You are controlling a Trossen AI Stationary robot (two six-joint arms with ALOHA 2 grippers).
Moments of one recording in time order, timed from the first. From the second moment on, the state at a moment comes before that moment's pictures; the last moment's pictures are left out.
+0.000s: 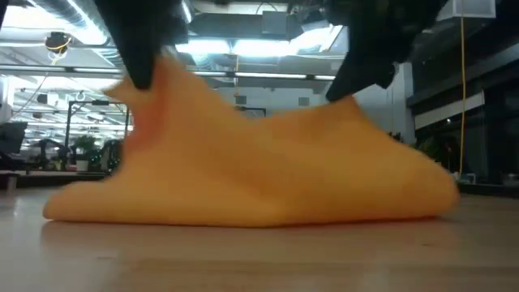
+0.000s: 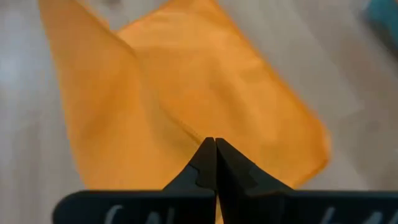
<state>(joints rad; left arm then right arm) -0.43 1.89 1.62 -1.19 -0.10 -0.58 0.36 1.53 1.00 -0.38 0.36 0.59</state>
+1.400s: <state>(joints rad) -0.10 1.90 1.43 -1.24 -0.06 -0.20 0.07 1.71 0.99 -0.29 0.43 0.44</state>
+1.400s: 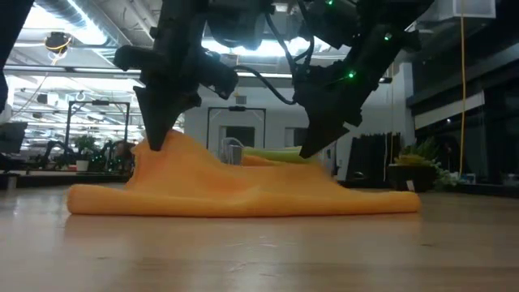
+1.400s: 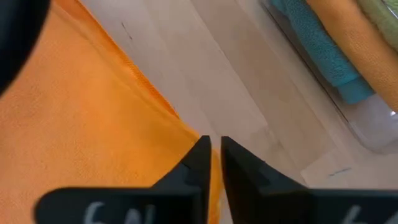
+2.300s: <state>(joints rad) -0.16 1.90 1.54 -1.57 0.15 -0.57 0.03 1.48 1.06 -0.46 0.39 0.45</state>
